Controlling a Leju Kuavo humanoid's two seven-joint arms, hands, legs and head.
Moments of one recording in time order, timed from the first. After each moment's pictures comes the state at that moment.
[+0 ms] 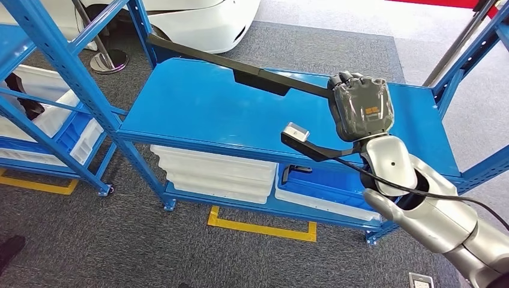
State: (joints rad) left arm -0.14 0.01 -1.19 -0.24 0.98 -0.04 -0.19; right arm -0.77 -0.57 0.87 -1.65 1.24 0.01 0.59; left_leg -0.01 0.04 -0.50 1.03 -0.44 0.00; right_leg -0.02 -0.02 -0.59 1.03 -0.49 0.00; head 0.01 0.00
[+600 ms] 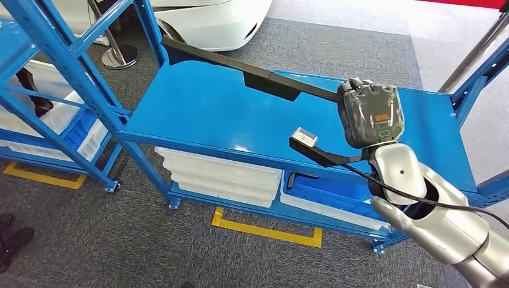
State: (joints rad) left arm -0.15 0.00 -1.19 -0.24 0.97 -0.05 -0.19; right arm -0.76 -0.58 0.87 -1.67 1.25 0.02 0.60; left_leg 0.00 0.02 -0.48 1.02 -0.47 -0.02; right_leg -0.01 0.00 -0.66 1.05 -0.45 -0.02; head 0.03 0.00
